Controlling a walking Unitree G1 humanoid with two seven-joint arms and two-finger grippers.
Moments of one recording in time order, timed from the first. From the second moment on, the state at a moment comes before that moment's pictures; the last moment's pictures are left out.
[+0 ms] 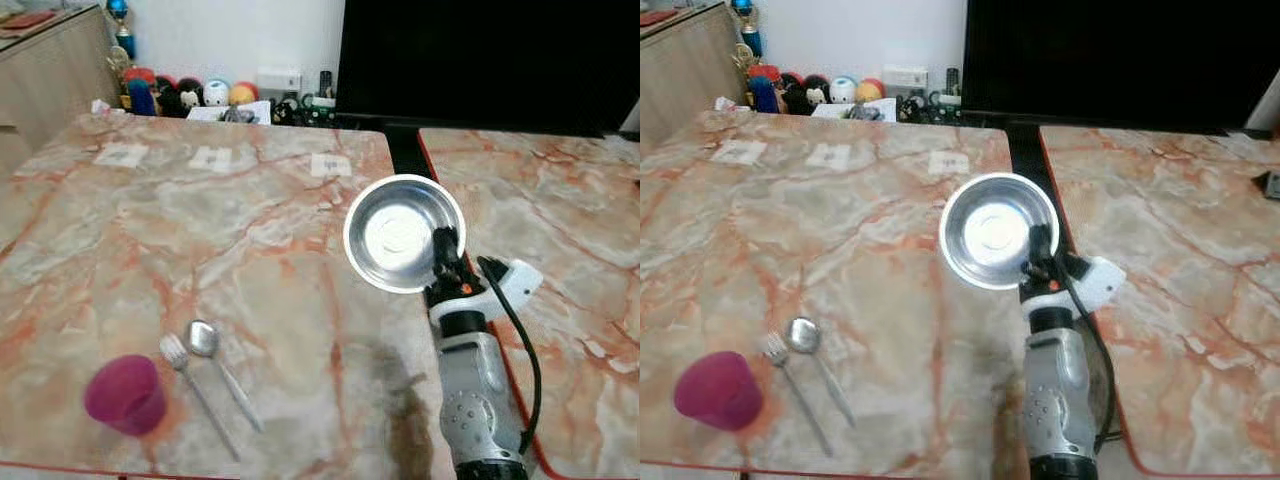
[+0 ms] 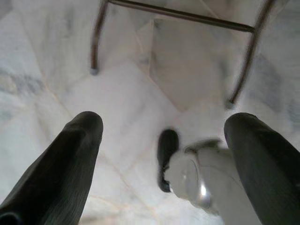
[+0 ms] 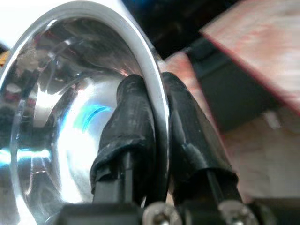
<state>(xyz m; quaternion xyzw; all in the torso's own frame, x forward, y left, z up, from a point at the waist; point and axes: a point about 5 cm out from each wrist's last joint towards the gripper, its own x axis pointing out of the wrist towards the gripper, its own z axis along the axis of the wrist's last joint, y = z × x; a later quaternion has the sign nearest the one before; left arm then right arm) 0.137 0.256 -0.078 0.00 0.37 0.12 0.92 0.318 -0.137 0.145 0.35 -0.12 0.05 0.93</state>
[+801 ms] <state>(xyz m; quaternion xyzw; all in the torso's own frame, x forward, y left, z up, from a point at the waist) 0.137 0.261 -0.076 0.01 0.37 0.12 0.92 0.316 -0.137 0.147 0.35 -0.12 0.04 0.93</state>
